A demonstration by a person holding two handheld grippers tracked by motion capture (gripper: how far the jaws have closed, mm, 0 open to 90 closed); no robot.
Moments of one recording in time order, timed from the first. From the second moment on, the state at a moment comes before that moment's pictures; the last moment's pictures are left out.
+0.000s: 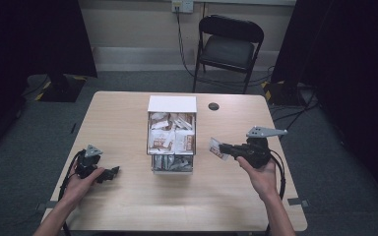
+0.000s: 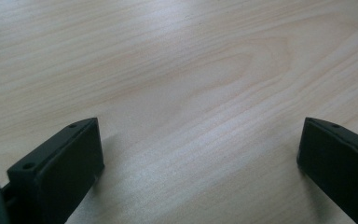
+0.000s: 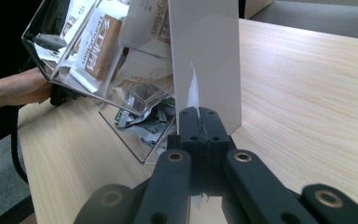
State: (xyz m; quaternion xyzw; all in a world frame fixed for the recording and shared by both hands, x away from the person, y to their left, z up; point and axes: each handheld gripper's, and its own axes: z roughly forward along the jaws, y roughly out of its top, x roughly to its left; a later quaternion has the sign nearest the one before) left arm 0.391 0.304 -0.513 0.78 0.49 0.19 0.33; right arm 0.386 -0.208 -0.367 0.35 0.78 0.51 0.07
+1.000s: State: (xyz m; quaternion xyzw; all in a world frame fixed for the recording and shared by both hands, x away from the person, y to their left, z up) left arm 0.391 0.304 -0.513 0.78 0.49 0.19 0.33; right arm 0.413 -0.207 -0.432 0.39 0.80 0.45 0.05
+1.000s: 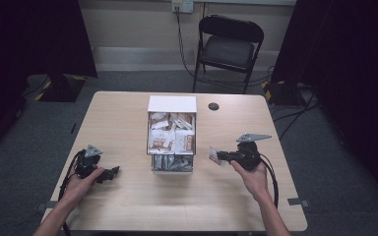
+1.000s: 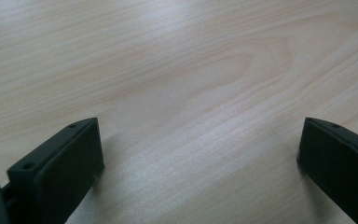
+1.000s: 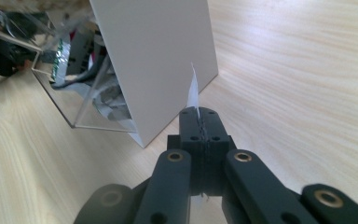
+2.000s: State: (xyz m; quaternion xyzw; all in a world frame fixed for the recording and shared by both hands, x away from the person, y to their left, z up) left arm 0.391 0.304 -0.513 0.78 0.49 0.19 0.33; right arm 0.428 -0.191 -0.477 0.40 0.82 0.40 0.03
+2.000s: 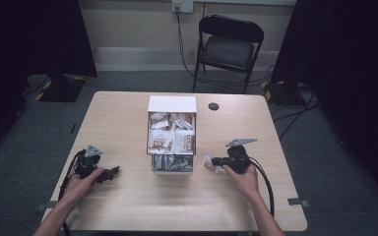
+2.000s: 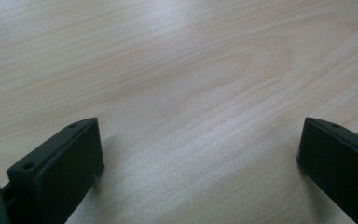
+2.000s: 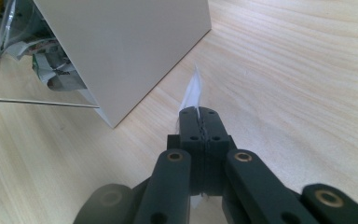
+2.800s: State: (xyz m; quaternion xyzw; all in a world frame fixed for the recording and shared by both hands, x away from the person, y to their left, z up) left arm 0.391 0.304 -0.513 0.78 0.49 0.19 0.33; right arm 0.433 -0.195 -0.486 0.43 0.81 0.39 0.05
